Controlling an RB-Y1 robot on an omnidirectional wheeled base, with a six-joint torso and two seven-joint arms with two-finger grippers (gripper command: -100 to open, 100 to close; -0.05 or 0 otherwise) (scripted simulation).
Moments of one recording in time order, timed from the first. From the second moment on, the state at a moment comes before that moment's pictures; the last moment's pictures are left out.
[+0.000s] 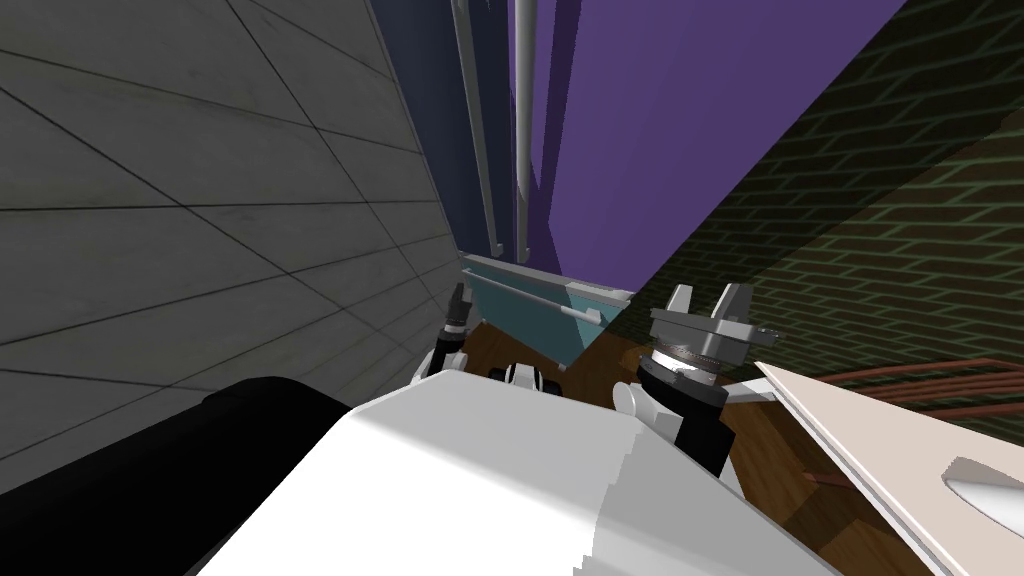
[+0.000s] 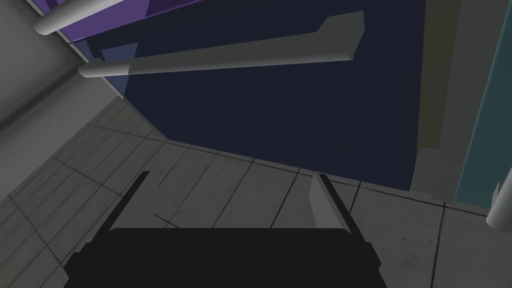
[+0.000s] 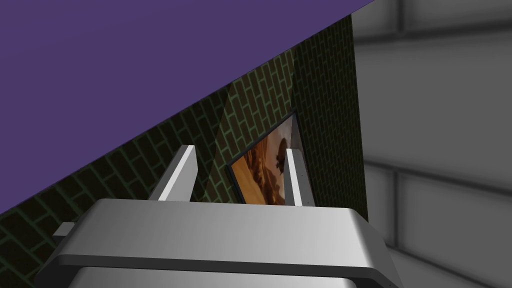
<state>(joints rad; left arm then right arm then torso) 0.44 0.14 -0.03 -2.01 0.00 -0.66 -0.09 0.51 0.03 -0.07 -2.35 -0.09 -0.58 -0.16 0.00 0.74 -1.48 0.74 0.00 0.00</state>
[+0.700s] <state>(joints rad) 0.40 0.15 -0.06 -1.85 -0.03 -0.73 -0.11 0.51 0.03 -0.07 -2.35 -0.09 -0.58 -0.16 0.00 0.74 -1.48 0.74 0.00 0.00</state>
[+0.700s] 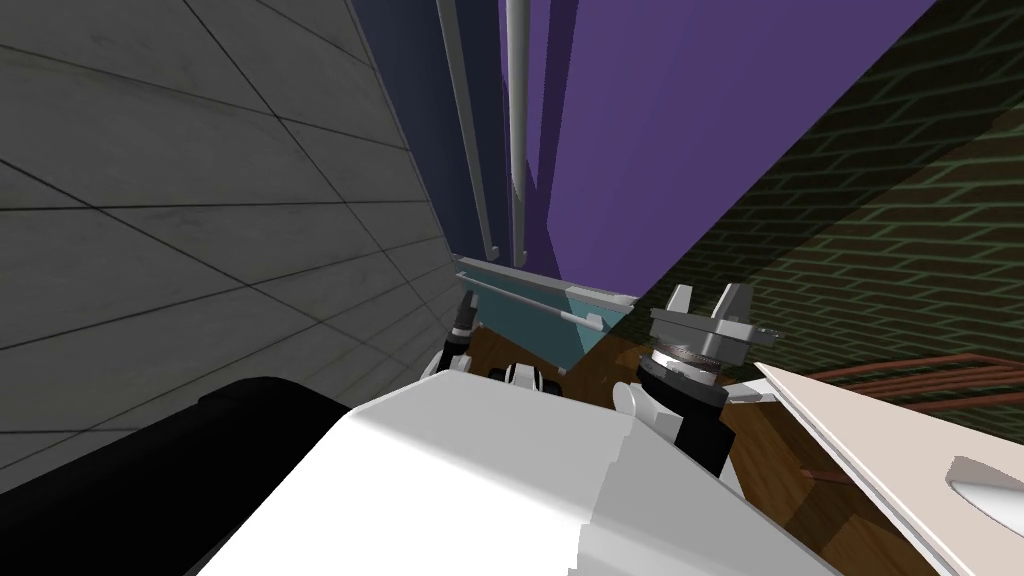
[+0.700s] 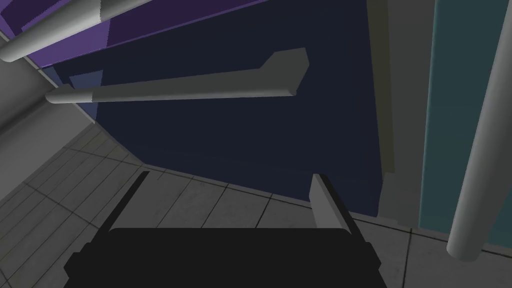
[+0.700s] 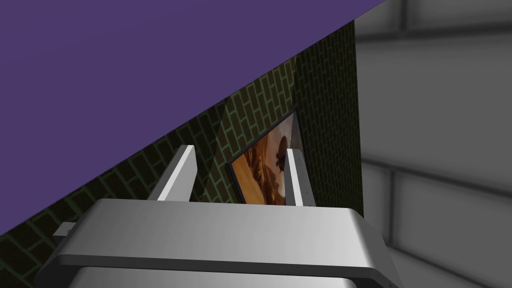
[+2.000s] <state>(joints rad) 0.32 0.13 -0.12 -1.47 -0.08 -0.90 -0.16 0.51 0.03 -0.07 -2.35 -0.09 -0.58 -0.16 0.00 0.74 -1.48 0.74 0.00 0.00</state>
